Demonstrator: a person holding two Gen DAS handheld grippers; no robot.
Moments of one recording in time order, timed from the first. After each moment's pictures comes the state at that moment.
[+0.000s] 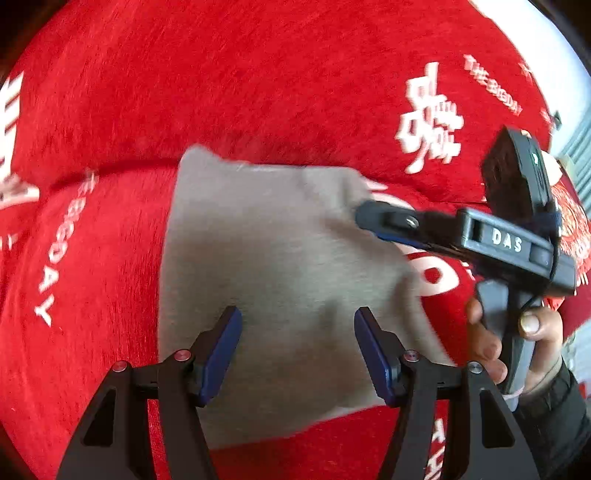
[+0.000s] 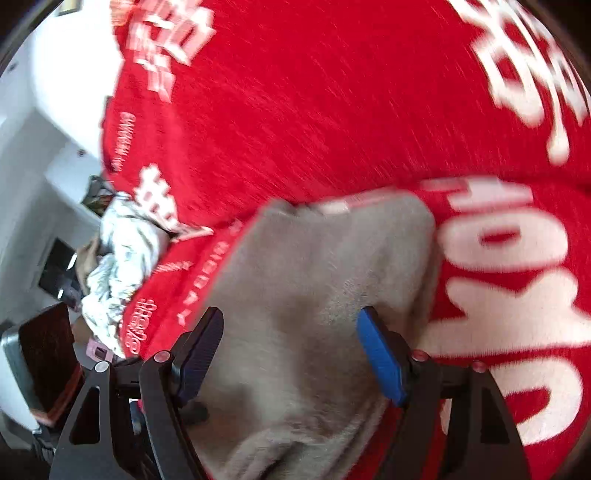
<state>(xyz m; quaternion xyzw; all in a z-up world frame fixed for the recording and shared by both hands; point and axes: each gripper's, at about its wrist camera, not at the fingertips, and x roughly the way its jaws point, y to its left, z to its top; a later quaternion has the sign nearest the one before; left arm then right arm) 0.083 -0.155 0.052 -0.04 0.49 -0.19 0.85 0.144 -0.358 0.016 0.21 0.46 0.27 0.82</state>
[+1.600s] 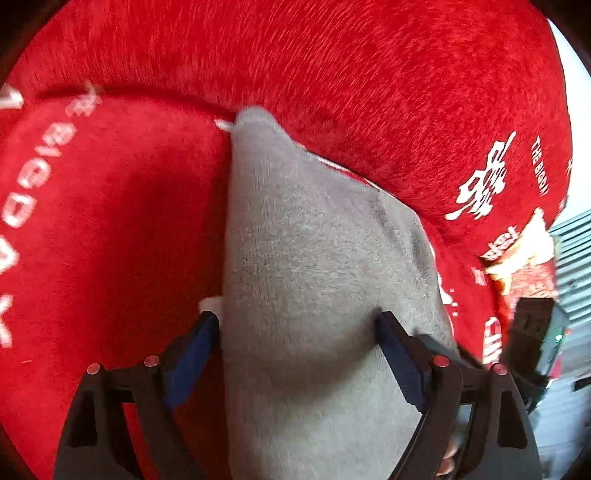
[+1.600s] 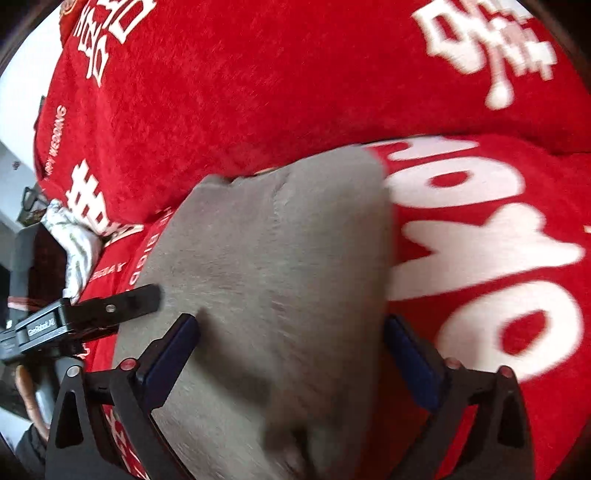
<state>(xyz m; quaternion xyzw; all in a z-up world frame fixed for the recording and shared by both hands) 0.173 -0.082 -0.003 -0.21 0.56 -0.21 0.77 0.131 -0.317 -0.005 0.18 0.49 0.16 0.84</state>
